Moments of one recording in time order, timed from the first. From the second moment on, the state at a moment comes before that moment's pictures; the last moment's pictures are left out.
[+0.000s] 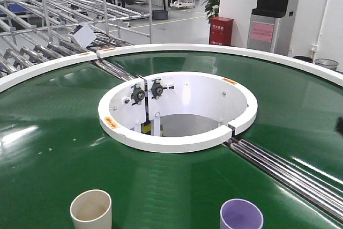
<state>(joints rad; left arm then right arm) -0.10 0.91 -0.99 -0.16 0.44 0.17 0.07 0.87 -0.86 0.07 0.31 0.01</state>
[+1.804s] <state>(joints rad) -0.17 1.50 -1.23 -0.25 0.80 0.18 0.27 1.38 -1.10 0.00 0.72 0.16</state>
